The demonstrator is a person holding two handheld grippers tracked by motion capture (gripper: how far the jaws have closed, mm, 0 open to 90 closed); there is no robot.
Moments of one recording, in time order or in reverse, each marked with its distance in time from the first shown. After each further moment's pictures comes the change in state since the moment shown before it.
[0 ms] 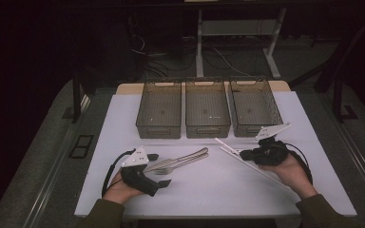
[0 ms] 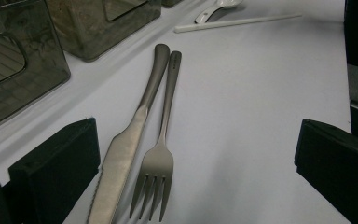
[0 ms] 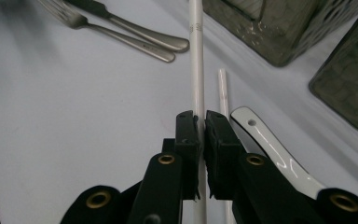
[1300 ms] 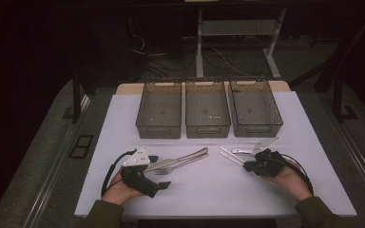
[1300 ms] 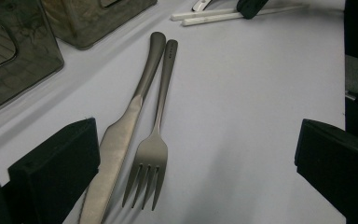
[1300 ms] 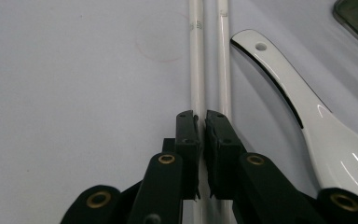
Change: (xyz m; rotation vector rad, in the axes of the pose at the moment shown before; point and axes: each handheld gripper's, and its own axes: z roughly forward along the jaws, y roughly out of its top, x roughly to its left) left arm -0.003 0.002 -0.001 0.047 -0.003 -0.016; right arm 0.001 -0.034 0.026 0.149 -0.092 -0.074
